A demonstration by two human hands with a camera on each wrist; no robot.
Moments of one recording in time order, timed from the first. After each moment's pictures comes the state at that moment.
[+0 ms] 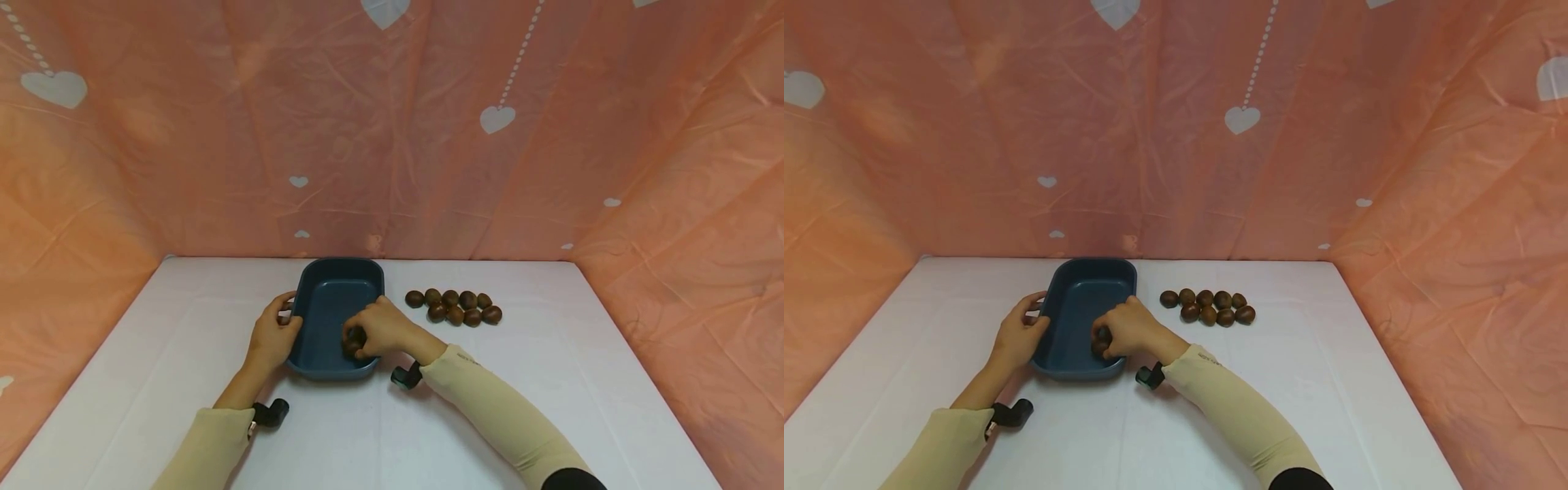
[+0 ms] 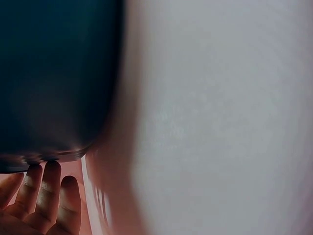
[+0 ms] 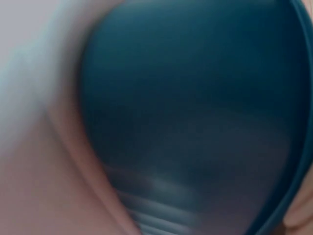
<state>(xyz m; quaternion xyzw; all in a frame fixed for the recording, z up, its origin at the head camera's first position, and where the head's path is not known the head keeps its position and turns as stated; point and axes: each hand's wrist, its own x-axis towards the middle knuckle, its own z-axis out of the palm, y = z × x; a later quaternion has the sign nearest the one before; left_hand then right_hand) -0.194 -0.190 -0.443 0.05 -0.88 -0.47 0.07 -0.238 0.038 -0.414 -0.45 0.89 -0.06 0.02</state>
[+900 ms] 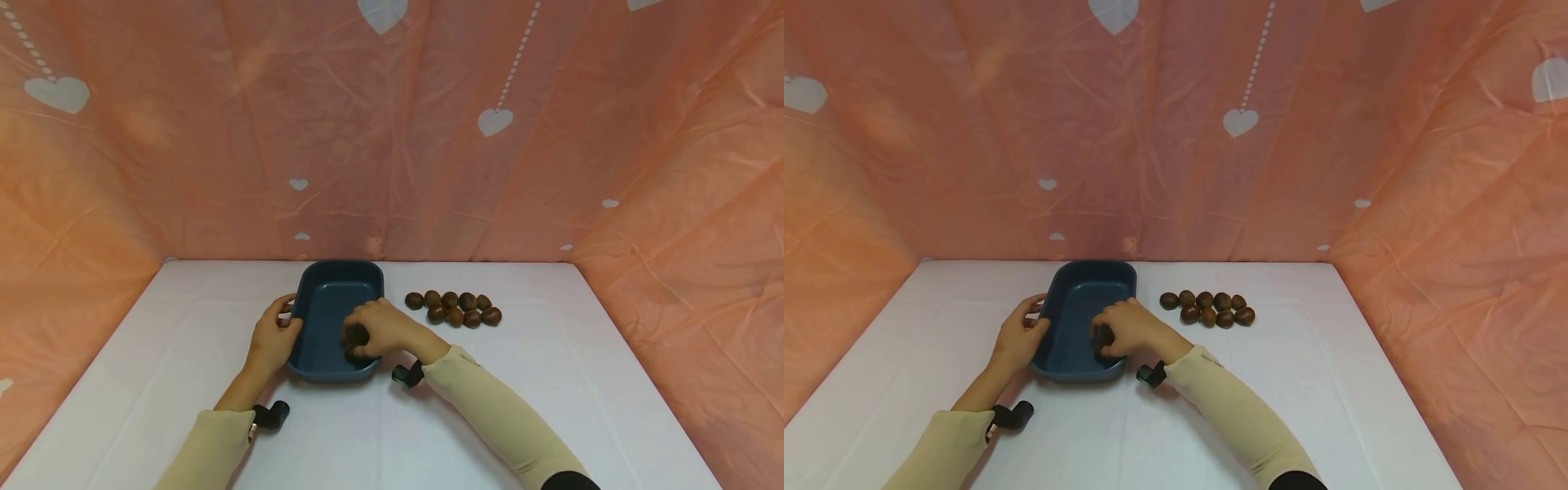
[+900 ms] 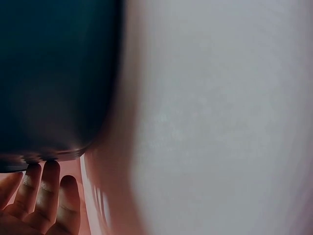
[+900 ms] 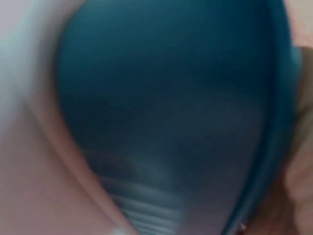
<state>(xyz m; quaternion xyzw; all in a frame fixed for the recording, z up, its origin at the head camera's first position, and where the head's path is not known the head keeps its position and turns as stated) -0.193 -0.190 -0.442 0.05 -0.88 -0.47 0.06 -0.240 0.044 -0.407 -0.48 0.87 -0.12 0.04</state>
